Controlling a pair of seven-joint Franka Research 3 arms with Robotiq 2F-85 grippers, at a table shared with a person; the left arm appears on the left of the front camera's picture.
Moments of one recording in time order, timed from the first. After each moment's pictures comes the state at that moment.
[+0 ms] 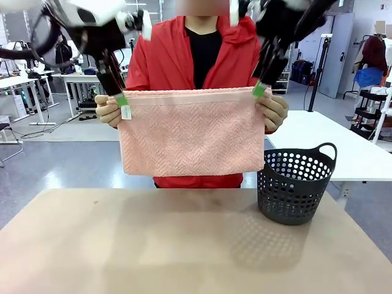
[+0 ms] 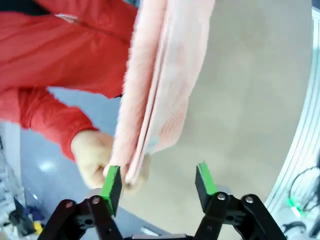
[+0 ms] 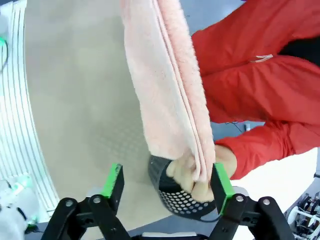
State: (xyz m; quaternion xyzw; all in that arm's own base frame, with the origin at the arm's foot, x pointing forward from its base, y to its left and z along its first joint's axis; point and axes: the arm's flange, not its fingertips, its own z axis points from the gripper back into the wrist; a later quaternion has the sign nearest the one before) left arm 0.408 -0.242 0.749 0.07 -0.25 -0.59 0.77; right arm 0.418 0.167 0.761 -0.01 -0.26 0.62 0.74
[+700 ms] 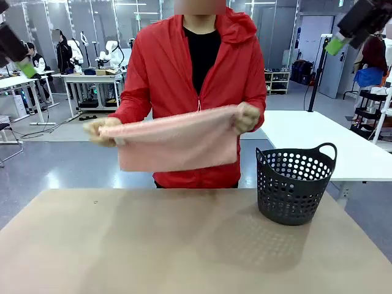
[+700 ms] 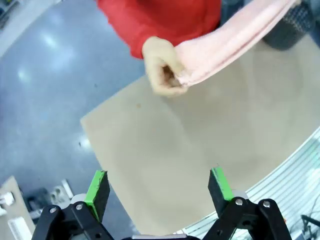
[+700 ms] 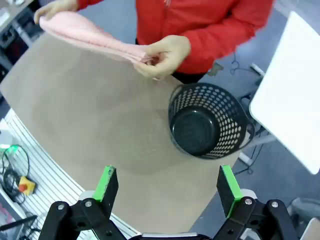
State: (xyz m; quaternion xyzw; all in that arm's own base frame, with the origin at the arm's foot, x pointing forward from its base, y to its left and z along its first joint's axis) left arm 0.351 -0.066 0.772 0.01 -0.29 -0.27 0.92; right arm 0.373 0.019 0.795 0.08 -0.32 0.30 0.90
